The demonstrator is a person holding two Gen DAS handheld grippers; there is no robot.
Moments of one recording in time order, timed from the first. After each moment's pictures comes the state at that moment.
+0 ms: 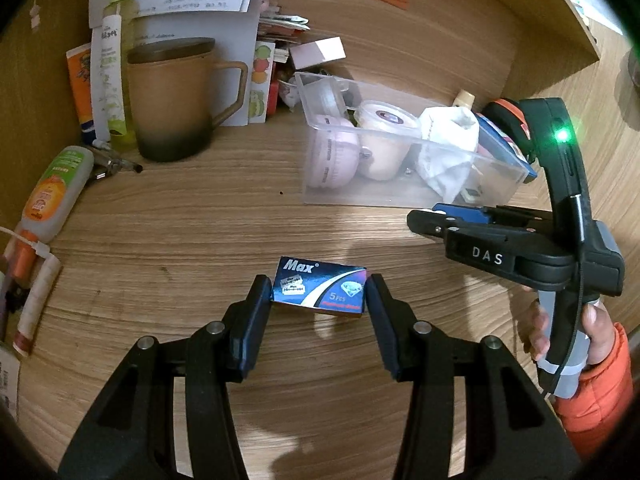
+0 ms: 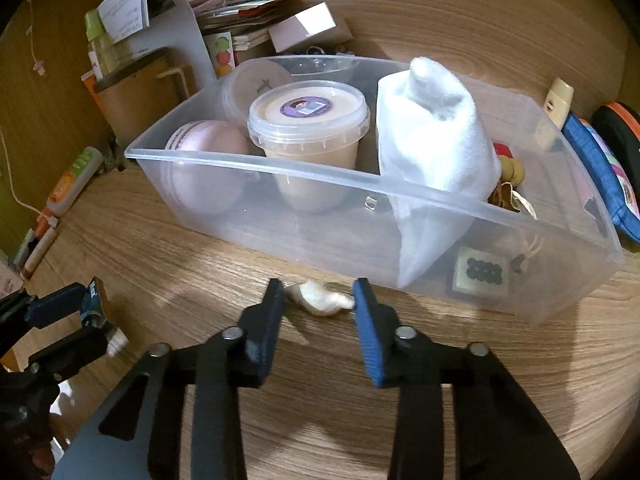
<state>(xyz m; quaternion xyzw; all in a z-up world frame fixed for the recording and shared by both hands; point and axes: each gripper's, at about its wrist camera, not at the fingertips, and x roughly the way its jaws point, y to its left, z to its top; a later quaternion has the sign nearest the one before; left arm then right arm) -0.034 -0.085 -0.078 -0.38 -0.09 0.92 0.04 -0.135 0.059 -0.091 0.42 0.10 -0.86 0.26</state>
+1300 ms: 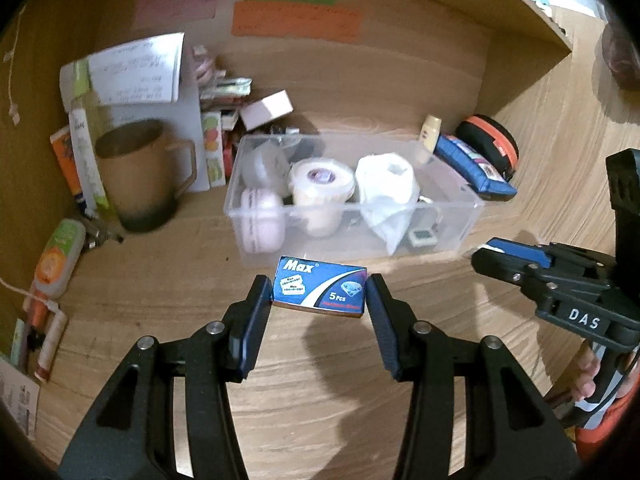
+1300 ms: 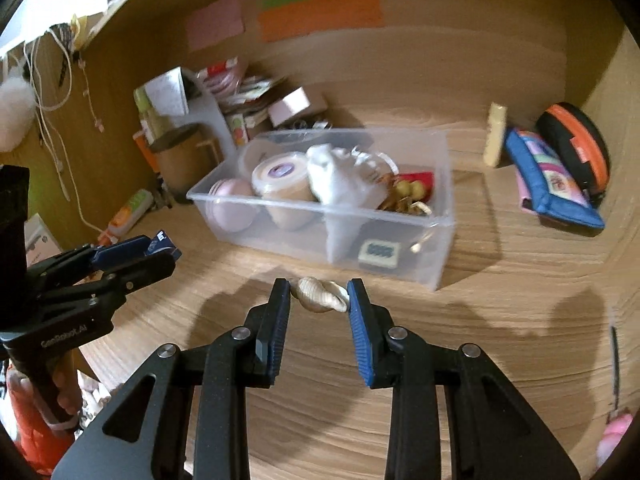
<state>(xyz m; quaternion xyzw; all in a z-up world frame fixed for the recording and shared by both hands) -0.039 -0.016 -0.025 -0.33 -0.04 0.94 0.03 -0.082 0.169 -0.031 0.35 0.03 -0.89 0.30</state>
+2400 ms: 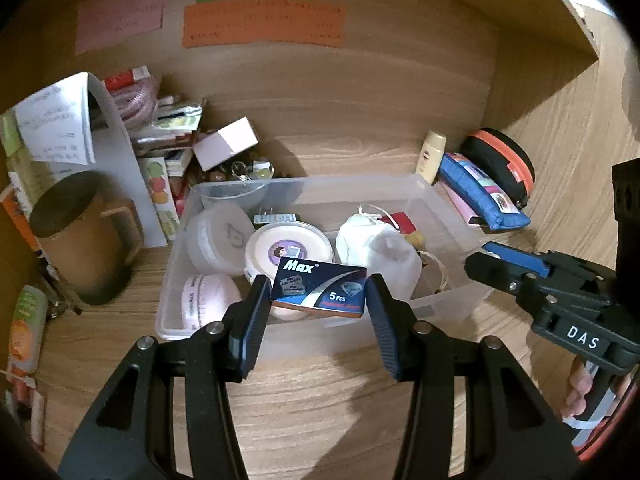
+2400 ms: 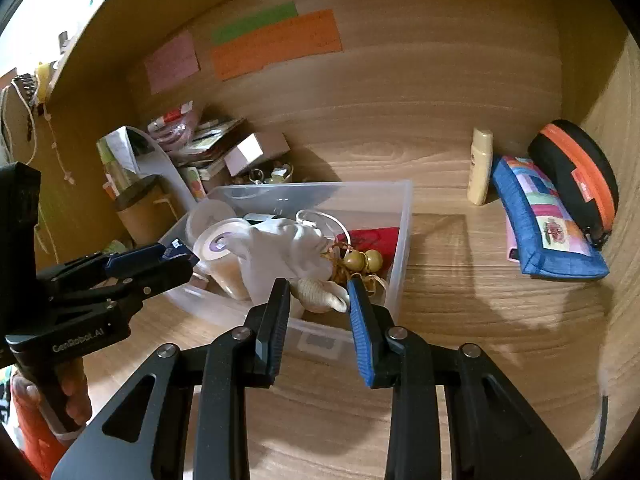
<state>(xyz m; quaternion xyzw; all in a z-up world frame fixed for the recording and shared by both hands) -0.134 0.007 -0.015 -0.34 -0.03 0.94 0.05 -0.159 0.177 -0.021 0.33 0.00 -0.89 0.30</state>
